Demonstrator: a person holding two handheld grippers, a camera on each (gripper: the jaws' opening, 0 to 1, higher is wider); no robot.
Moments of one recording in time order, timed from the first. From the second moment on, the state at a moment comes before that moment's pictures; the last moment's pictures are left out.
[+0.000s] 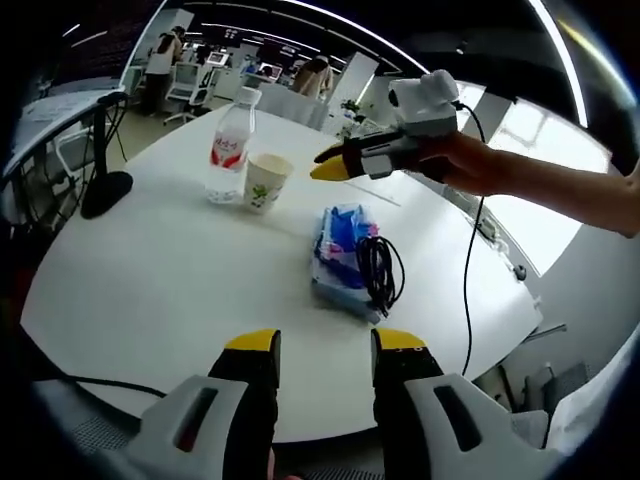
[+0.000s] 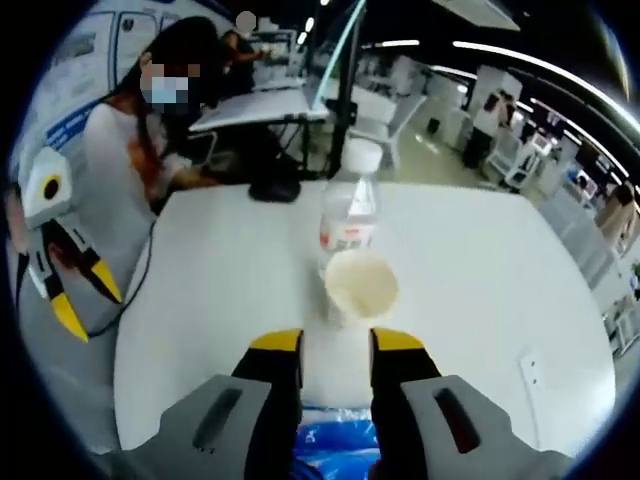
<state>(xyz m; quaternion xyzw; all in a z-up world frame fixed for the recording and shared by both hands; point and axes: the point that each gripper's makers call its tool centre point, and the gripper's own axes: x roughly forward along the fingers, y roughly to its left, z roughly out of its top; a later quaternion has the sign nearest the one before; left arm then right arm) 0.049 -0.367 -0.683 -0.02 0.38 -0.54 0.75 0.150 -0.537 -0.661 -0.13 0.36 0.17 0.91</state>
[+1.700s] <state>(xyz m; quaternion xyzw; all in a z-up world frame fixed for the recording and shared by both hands) 0.019 -0.386 -0.699 -0.03 0.42 -0.53 0.74 -0.016 -0.569 -0.704 0.04 0.36 0.05 0.93</state>
